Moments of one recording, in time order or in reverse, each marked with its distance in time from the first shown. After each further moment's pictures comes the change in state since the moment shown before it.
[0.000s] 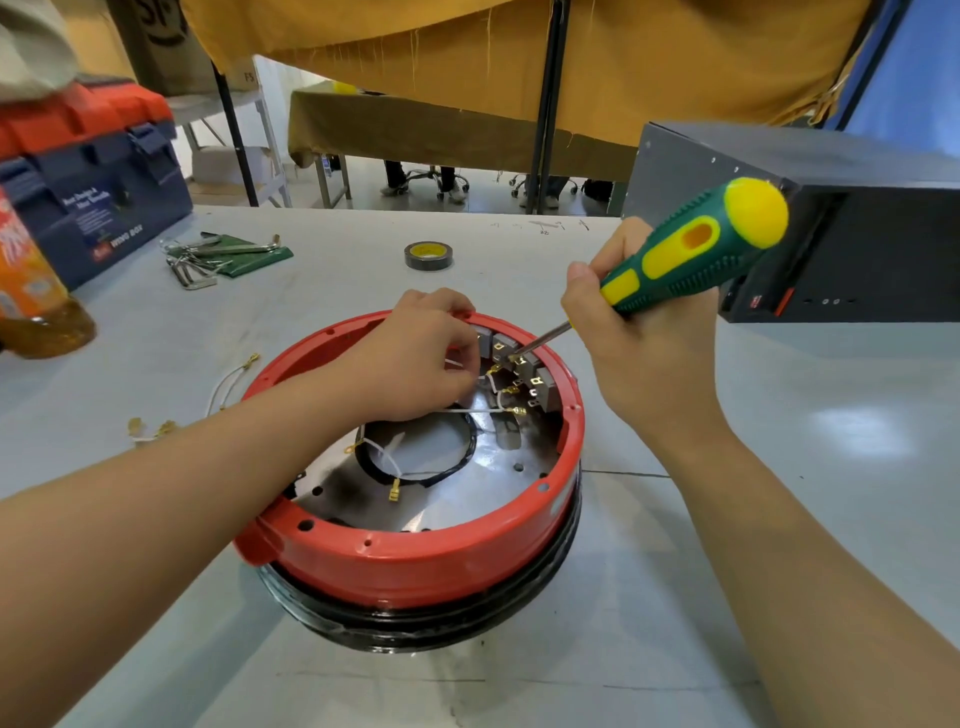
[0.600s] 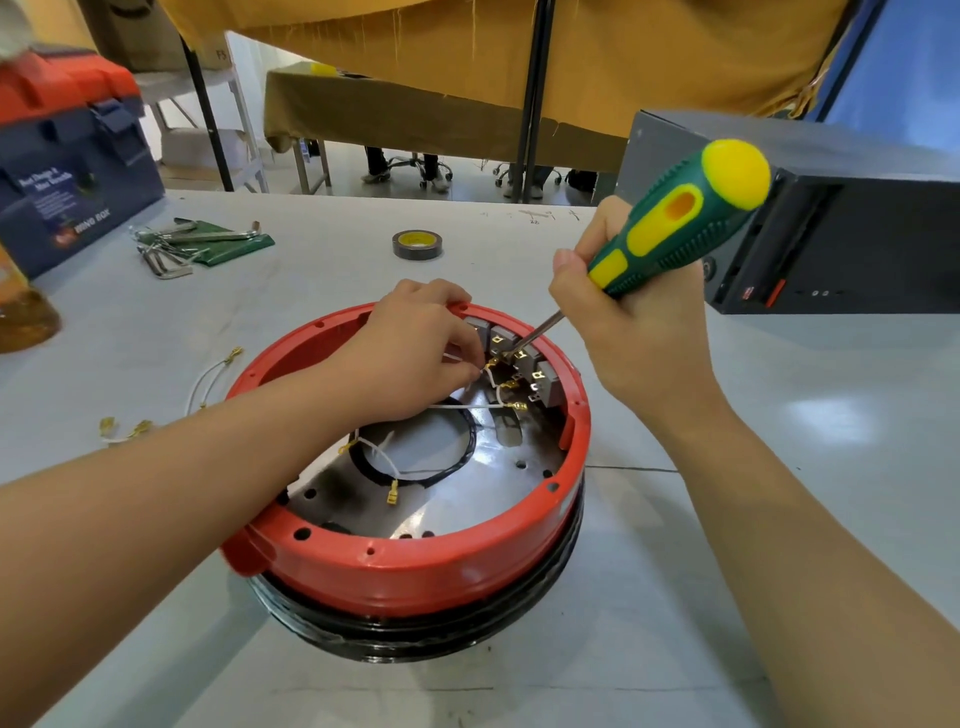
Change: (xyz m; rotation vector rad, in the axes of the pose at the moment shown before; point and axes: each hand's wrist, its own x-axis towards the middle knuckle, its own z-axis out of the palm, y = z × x) left_hand 0.001 -0.004 0.005 0.019 0.048 0.025; right_hand 0.009 0.004 0.008 -0.039 -0.054 0.017
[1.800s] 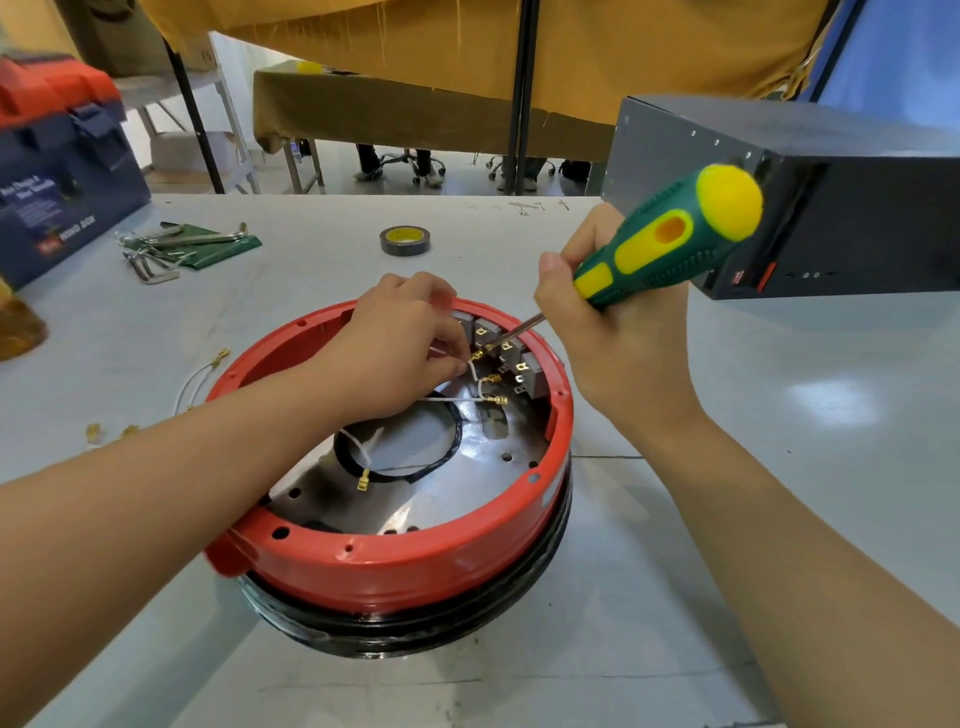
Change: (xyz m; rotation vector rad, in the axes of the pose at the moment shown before) left_hand 0.001 0.004 0.000 0.076 -0.016 -0.010; right_hand -0.012 0.004 0.000 0.053 0.055 -0.053
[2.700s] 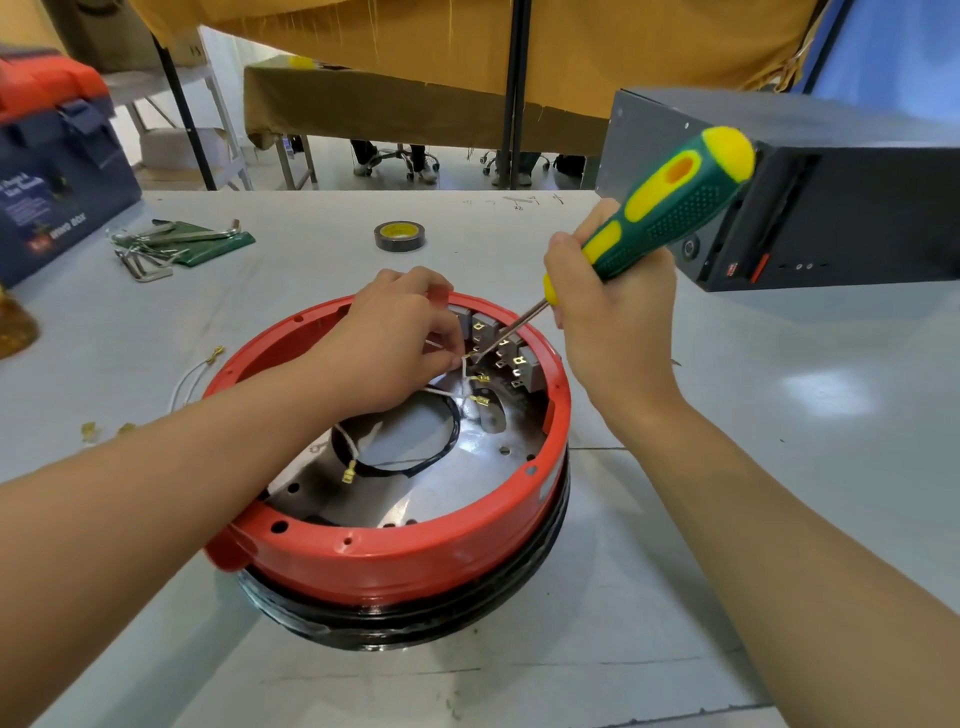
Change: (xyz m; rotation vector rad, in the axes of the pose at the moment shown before) left_hand -0.001 0.000 -0.001 0.000 -0.008 0.011; right_hand 0.004 0.003 0.010 0.087 0.169 0.265
